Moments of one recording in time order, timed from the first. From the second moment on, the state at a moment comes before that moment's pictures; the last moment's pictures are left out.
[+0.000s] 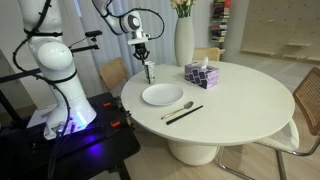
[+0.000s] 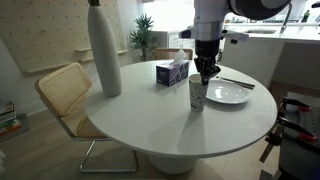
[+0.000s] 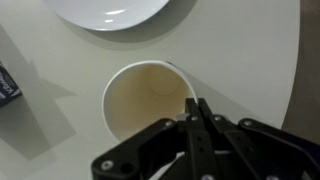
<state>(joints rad) 0.24 0.19 0.24 -2.19 -0.26 2.30 -0.36</state>
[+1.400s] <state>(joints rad) 0.22 0.19 0.23 -2.24 -0.26 2.37 -0.36</state>
